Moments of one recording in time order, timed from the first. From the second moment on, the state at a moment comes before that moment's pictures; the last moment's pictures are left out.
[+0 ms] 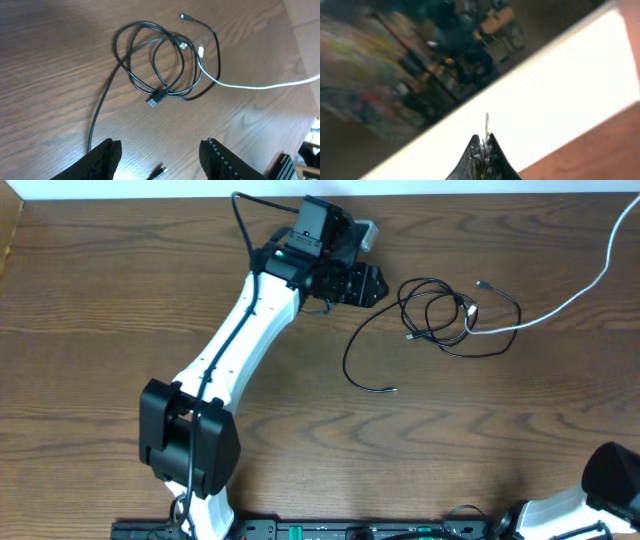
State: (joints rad) left arm -0.44 1.92 1.71 -0.76 0.52 -0.21; right arm -0.49 1.77 2.51 -0.85 -0.35 0.57
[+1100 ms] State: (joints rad) left arm -0.68 2.23 1.71 -0.19 0.48 -0.60; right arm -0.26 2.02 2.50 -1.17 -0.44 0.39
